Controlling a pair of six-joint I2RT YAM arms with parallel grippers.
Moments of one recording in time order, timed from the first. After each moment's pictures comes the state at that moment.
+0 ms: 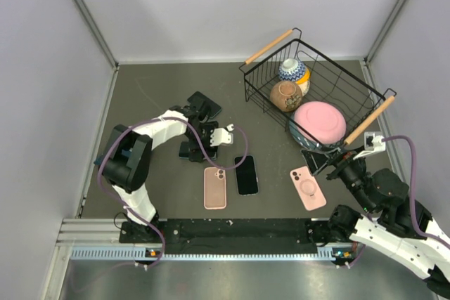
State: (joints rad) left arm -0.45 1.76 1.14 -0.72 0.29 1.09; right arm 0.97 0.16 0.66 -0.54 0.53 0.61
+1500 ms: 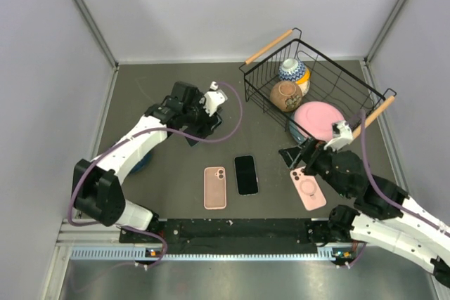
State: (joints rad) left arm -0.45 1.46 1.16 -0.53 0.24 0.52; right arm 0.97 0.44 0.69 -0.55 0.46 0.84
